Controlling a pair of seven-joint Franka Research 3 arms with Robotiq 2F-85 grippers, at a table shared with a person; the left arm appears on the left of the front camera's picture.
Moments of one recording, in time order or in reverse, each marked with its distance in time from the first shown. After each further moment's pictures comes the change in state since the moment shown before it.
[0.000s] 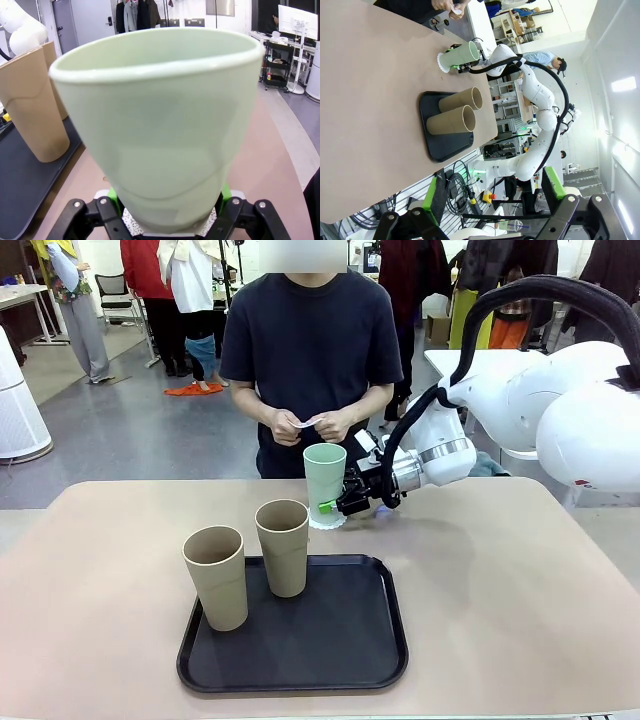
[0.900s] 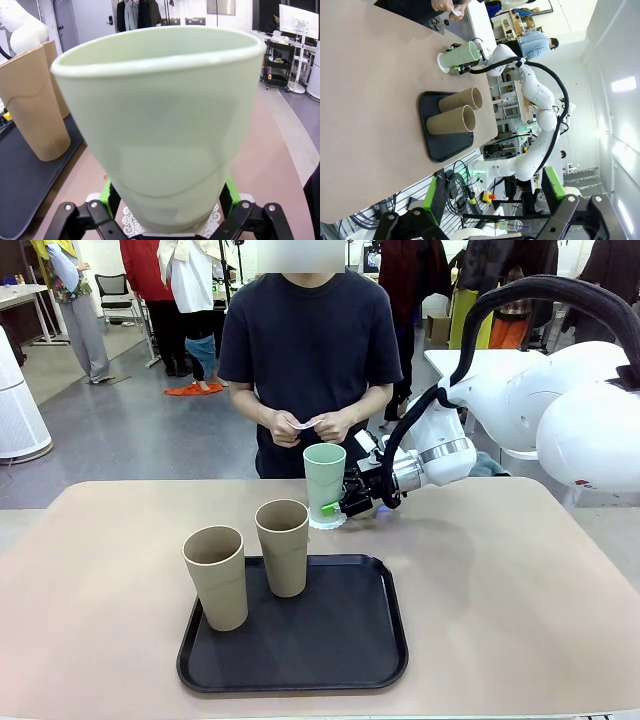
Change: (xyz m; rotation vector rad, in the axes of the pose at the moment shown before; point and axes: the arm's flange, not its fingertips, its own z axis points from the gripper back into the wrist) left arm 0.000 0.000 0.000 0.000 0.000 0.000; right arm -0.001 0.000 0.000 0.004 0.004 0.000
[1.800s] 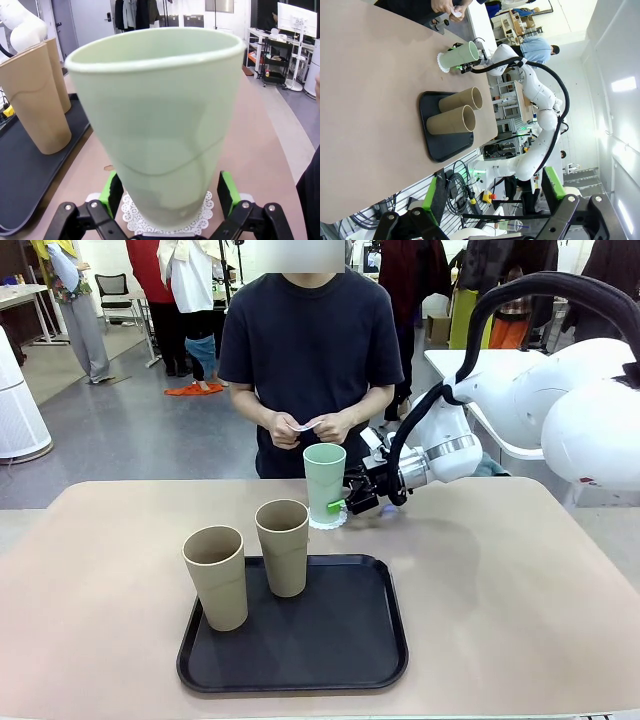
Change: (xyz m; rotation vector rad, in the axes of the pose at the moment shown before) left arm 0.000 0.000 0.000 0.000 0.000 0.000; right arm 0.003 -0.002 0.016 -0.012 0.019 0.008
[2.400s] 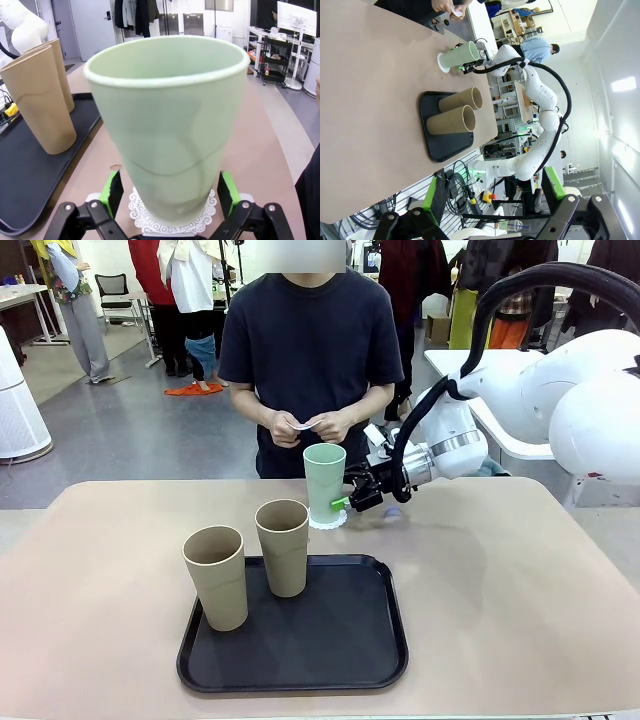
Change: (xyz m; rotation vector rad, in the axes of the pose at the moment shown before) left arm 0.000 0.000 0.000 0.000 0.000 0.000; right arm 0.006 0.006 0.007 -0.001 0.011 0.000
